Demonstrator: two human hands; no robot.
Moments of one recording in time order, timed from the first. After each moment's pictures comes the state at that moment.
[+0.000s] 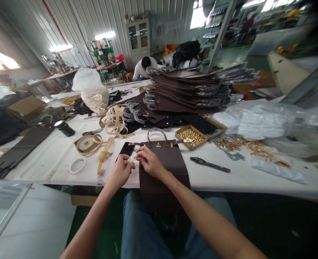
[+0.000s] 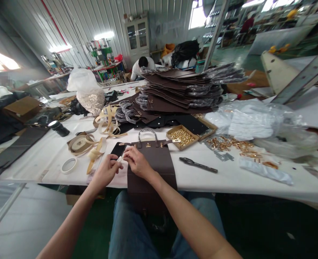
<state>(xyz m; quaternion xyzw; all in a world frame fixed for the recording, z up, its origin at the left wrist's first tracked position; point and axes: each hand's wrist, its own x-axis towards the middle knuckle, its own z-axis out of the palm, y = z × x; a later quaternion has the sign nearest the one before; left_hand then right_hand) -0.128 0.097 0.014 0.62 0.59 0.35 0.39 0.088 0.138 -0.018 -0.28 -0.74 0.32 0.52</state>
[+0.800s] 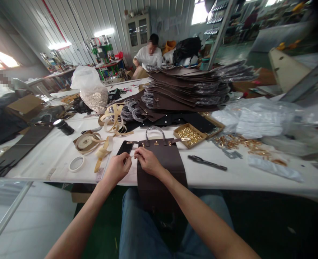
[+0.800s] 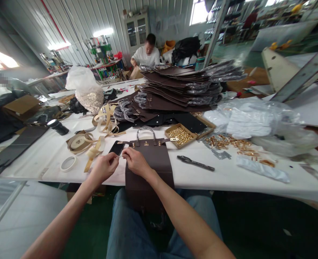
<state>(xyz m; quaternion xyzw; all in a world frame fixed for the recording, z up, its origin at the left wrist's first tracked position) -0.127 0.104 0.038 0.77 0.55 0.28 0.16 0.088 0.136 -0.016 -0.34 -0.75 0.33 0.47</state>
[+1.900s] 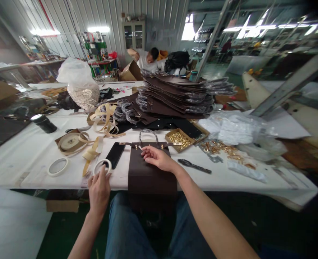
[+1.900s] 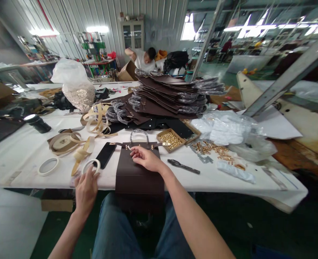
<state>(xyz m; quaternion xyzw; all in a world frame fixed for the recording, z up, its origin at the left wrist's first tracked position) -0.175 0.045 -0.087 0.70 0.62 0.33 -0.09 0.181 0.150 -0.020 -0.33 -0.68 0.52 0.39</state>
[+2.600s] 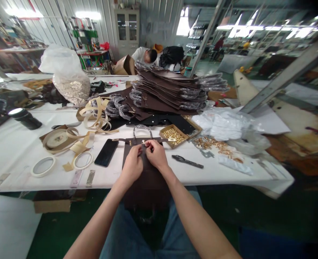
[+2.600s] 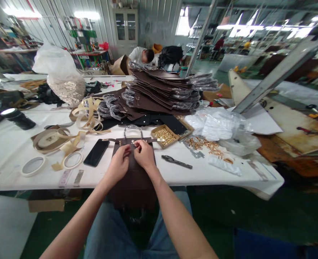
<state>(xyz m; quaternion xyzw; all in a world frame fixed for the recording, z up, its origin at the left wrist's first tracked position) -0.002 0.124 -0.019 0.70 0.44 0.44 0.35 0.174 0.157 -0.038 -0.55 -0.67 0.17 0.48</state>
